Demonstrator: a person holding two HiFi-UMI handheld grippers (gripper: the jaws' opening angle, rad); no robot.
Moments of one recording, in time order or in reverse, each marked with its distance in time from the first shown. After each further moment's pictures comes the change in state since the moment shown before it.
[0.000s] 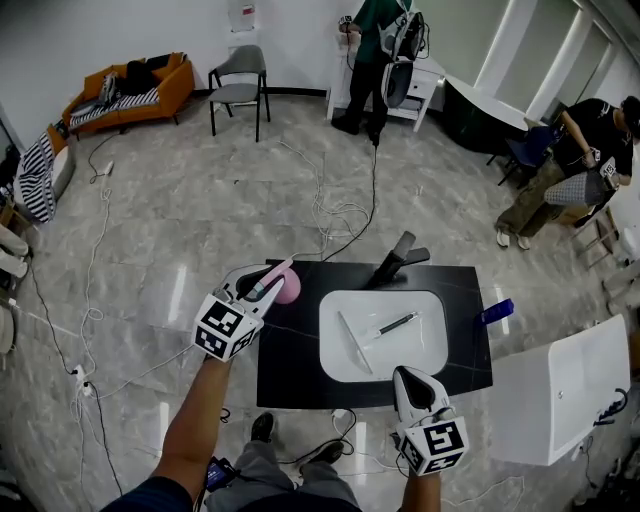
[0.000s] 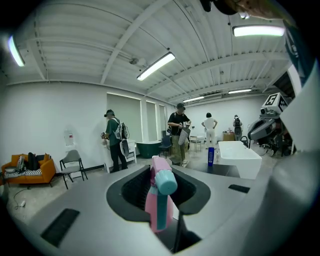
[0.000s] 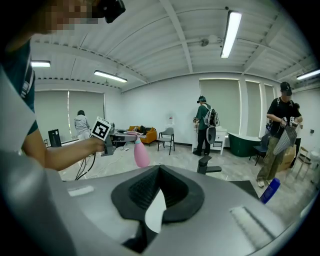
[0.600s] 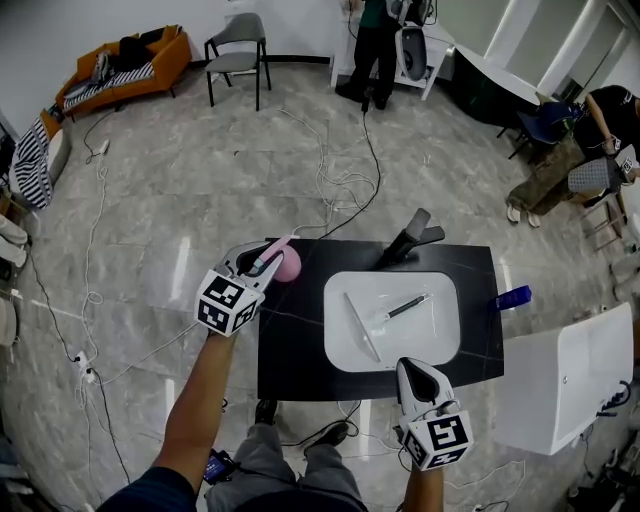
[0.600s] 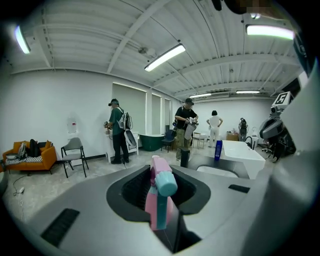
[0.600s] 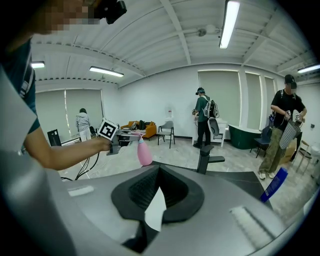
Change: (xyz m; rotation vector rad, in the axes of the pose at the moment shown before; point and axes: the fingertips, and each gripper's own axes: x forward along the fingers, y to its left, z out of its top) left arm 0.058 0.040 -0.068 -0.079 0.074 0.019; right arm 0.042 -0.016 -0.039 0.036 0.070 0.006
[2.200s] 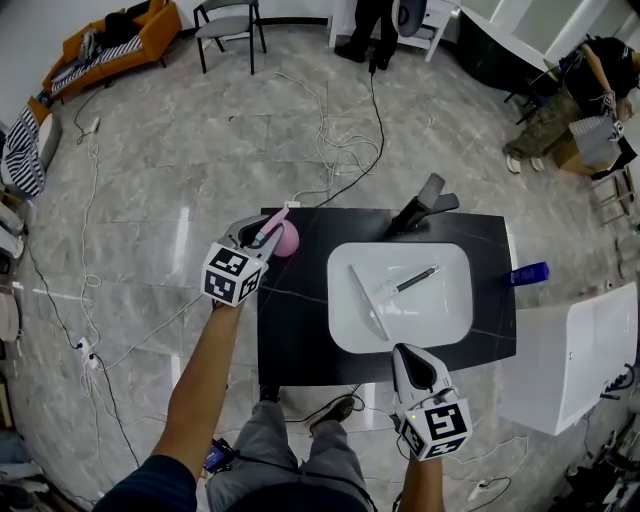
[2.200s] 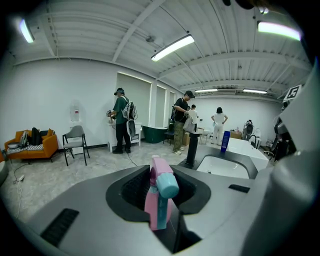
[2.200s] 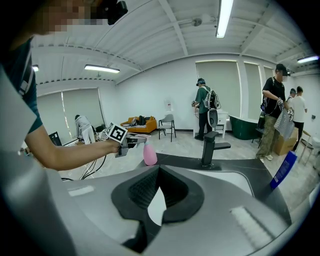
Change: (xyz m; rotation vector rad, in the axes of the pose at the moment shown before) left arm 0.058 0.029 -0.081 -0.063 0.083 0.018; right arm 0.039 0.005 -0.046 0.055 0.070 0.016
